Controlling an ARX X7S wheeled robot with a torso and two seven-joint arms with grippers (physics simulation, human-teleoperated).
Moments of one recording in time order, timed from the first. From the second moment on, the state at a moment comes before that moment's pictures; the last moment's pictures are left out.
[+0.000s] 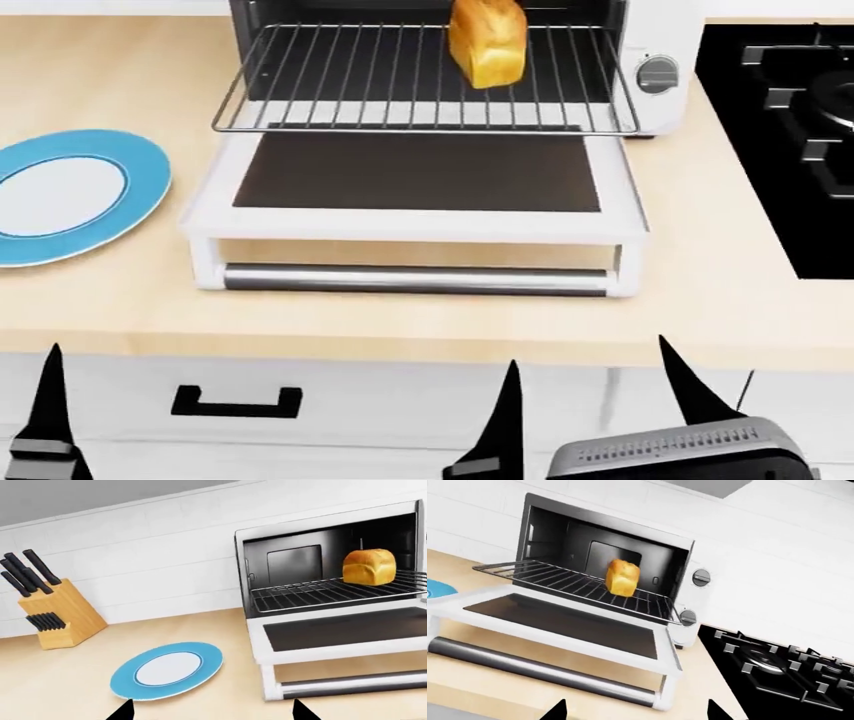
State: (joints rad) left arm -0.05 -0.28 -0.04 0.92 -0.17 -0.84 -0.17; right arm 0.13 0.25 -0.17 -0.92 -0.03 0.93 0.10
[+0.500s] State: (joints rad) left arm -0.04 -0.29 -0.05 0.92 -0.18 -0.83 -0.18; right arm 0.14 0.25 -0.18 -0.94 -0.02 0.95 0.10
